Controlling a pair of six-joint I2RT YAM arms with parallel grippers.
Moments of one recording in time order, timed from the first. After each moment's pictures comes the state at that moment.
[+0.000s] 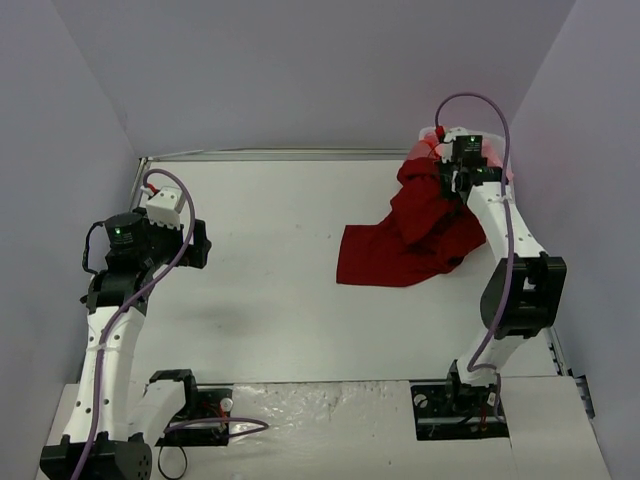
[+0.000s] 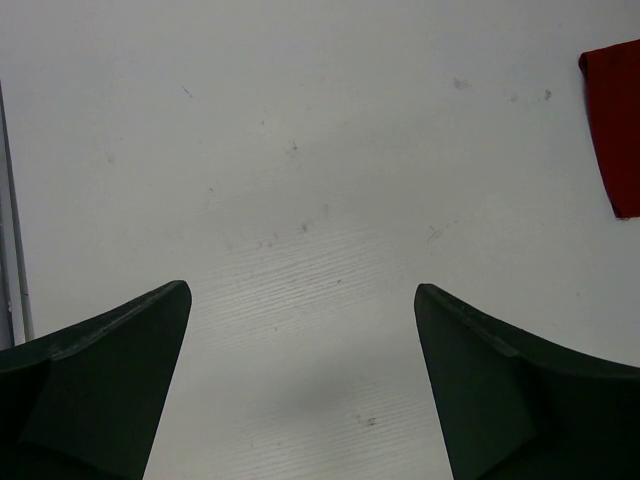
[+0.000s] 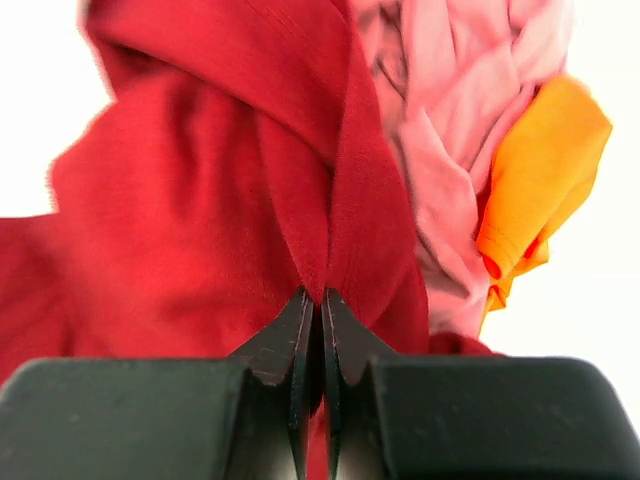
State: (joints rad) left arm 0.07 0.88 0.97 -0.57 0.31 0.14; right arm 0.02 1.75 1.52 -0.54 0.14 -0.19
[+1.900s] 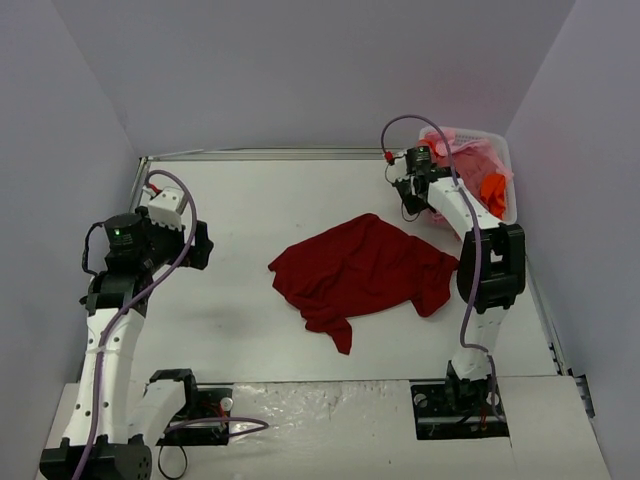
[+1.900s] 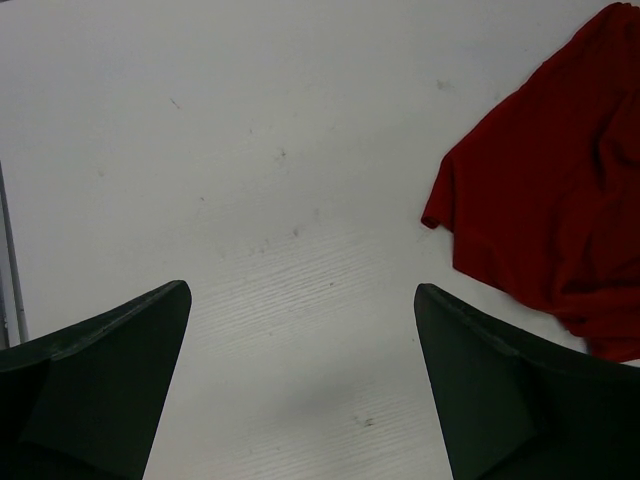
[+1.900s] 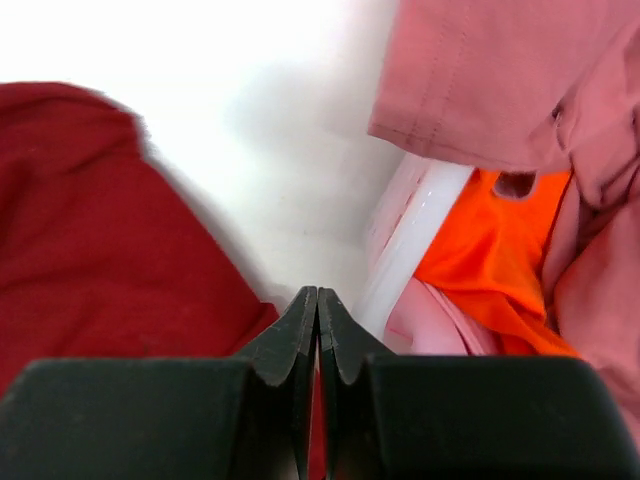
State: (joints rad) left arm 0.07 0.87 0.97 -0.57 0.34 0.16; right arm 0.19 1.97 1.59 -0.62 0.12 -0.30
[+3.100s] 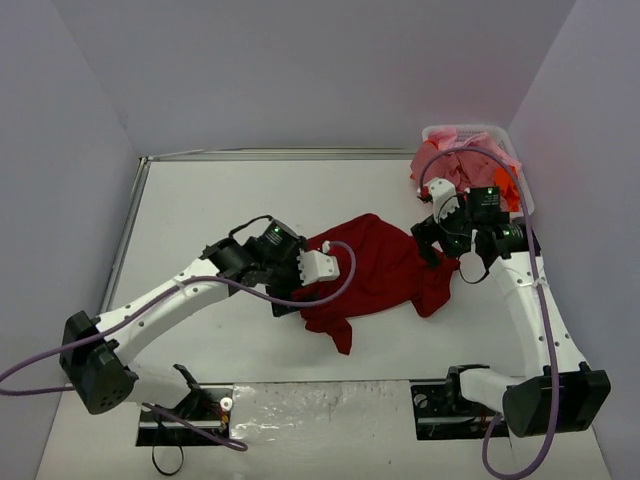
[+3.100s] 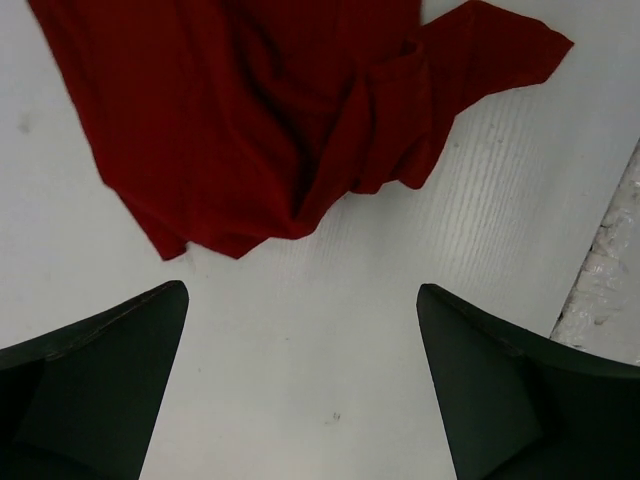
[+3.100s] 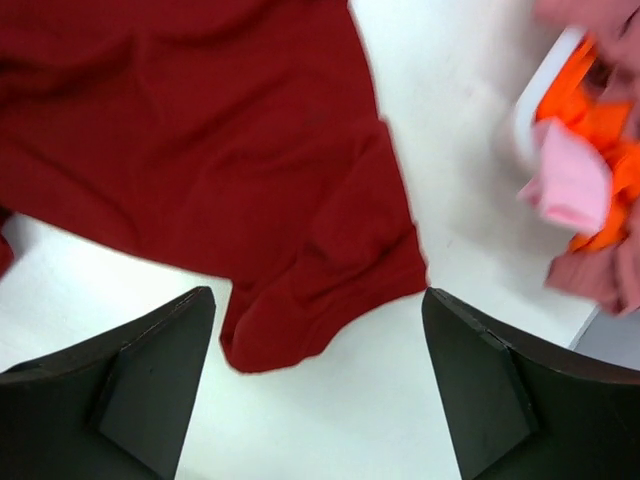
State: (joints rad) left arm -0.75 1.29 1.20 -0.84 0.19 0.54; right arm 0.08 1.19 1.22 -0.84 -0.27 -0.49
